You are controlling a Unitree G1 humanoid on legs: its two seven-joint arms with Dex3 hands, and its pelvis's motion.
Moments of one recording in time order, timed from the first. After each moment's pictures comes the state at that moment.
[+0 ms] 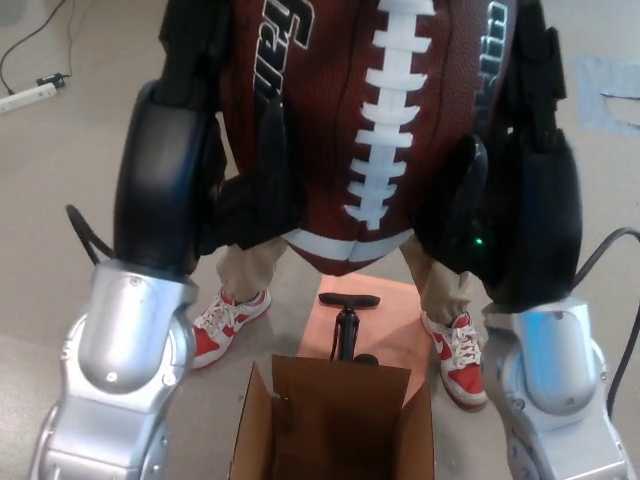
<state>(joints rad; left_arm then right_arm) -0.33 0.14 -0.15 -0.47 0.02 0.12 0.02 -0.32 0.03 0.23 -0.18 -0.07 -0.24 -0.15</state>
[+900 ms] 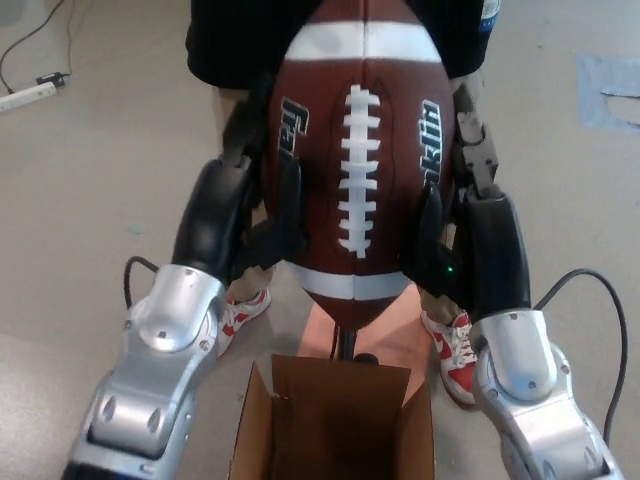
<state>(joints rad) -0.45 0.13 -0.14 0.13 -0.05 0.11 -0.04 -0.40 -0.02 0.20 0.26 -0.09 -0.17 -0.19</state>
